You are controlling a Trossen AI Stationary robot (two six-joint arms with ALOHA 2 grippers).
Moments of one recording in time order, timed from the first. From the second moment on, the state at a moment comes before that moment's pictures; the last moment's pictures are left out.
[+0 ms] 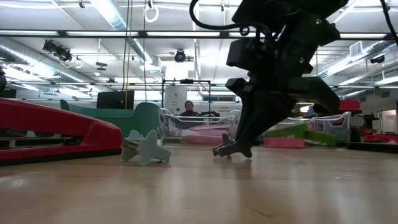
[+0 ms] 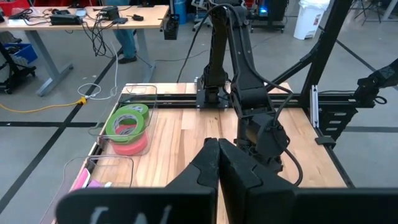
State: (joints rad) left arm 0.17 1.06 1.51 -0.75 0.12 0.06; right arm 0.23 1.81 1.01 -0.24 0.12 -0.27
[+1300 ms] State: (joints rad) left arm 0.17 1.06 1.51 -0.75 0.12 0.06; right arm 0.18 1.35 1.01 -0.18 0.26 -0.27
